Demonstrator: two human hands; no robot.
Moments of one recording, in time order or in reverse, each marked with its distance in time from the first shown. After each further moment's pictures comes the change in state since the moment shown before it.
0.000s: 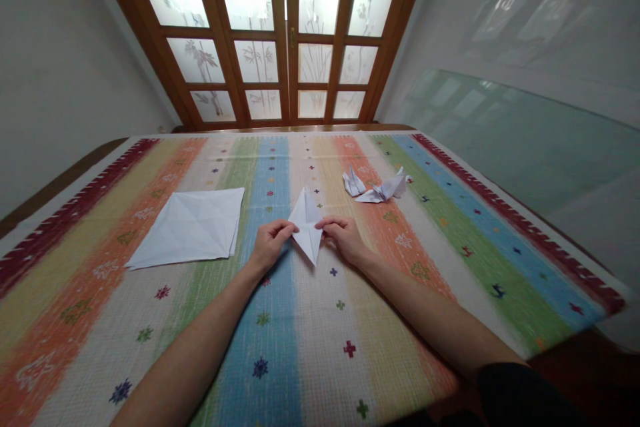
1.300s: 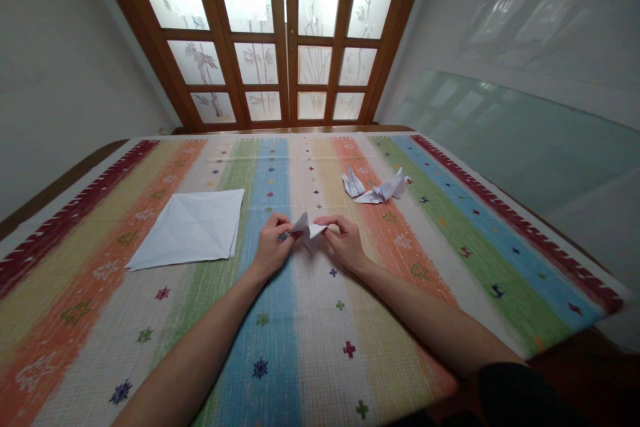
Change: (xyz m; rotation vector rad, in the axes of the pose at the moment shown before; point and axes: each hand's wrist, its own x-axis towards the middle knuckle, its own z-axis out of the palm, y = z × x) left_hand -0.002 0.005 0.006 0.211 0.066 0.225; right_hand -0.012 -0.001 0.004 -0.330 0.118 -0.444
